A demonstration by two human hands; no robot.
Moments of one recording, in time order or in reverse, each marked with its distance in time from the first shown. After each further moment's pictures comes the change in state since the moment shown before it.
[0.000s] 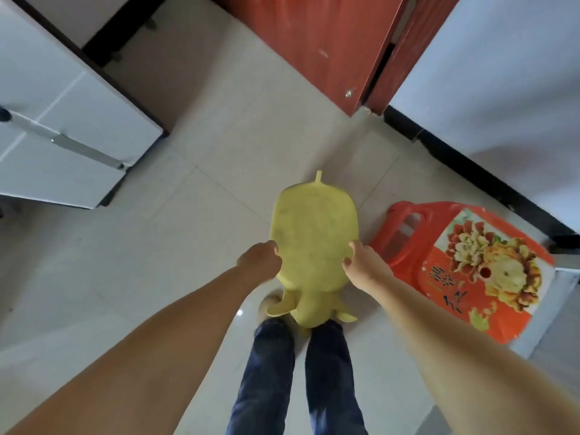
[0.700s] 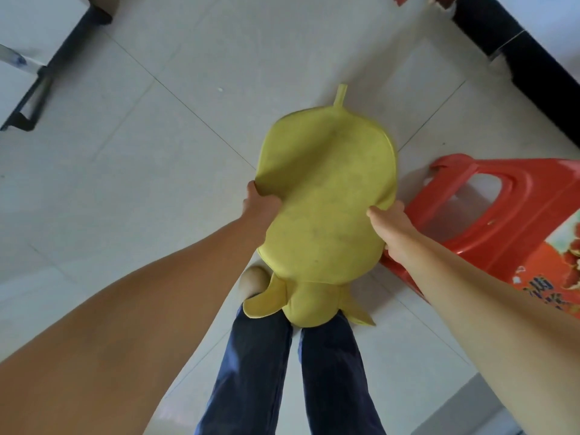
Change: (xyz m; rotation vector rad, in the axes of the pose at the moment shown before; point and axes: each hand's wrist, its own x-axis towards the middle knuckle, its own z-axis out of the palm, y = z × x) left_hand 0.170 -0.005 0.085 -1.053 0.001 -0.362; right_hand 0.184 0.039 0.078 0.694 0.009 0.419
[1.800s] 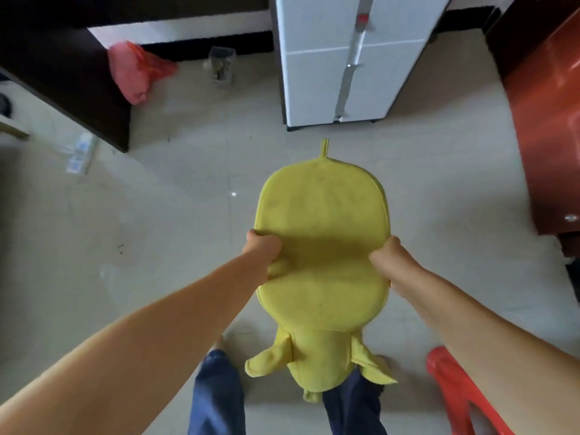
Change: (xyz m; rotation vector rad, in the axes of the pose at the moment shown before) left_hand -0.240 -0.193 -0.330 -0.674 0.306 -0.199; right_hand -0.359 -0.052 0.215 -0.808 -0.171 -0.581
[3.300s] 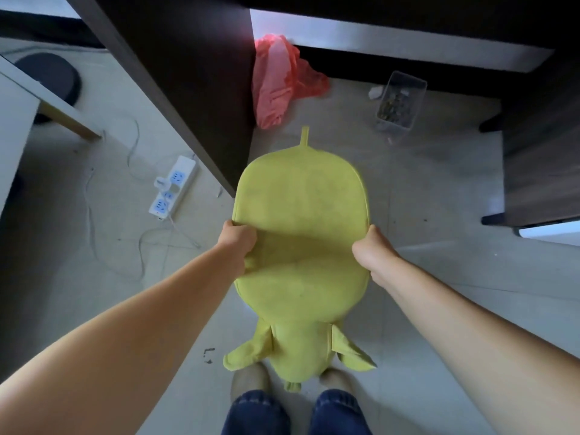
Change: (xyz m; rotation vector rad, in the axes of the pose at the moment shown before) left_hand 0.509 0.126 -0.464 -0.312 0.116 -0.046; right_hand 0.203 -0.504 0.473 -0.214 -0.012 -0.142
